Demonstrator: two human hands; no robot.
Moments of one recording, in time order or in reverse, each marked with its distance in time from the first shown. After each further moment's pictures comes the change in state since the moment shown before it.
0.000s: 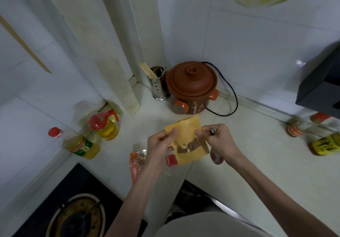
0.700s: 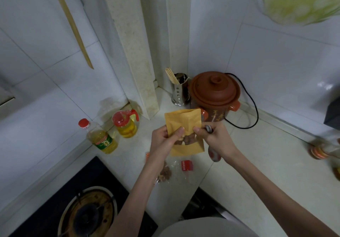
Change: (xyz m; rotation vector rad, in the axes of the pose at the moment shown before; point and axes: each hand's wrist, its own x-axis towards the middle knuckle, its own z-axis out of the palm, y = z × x) left_hand -0.002 0.033 -0.050 0.178 0.072 0.212; right_hand 0.015 -0.037 0.061 -0.124 -0.118 -0.253
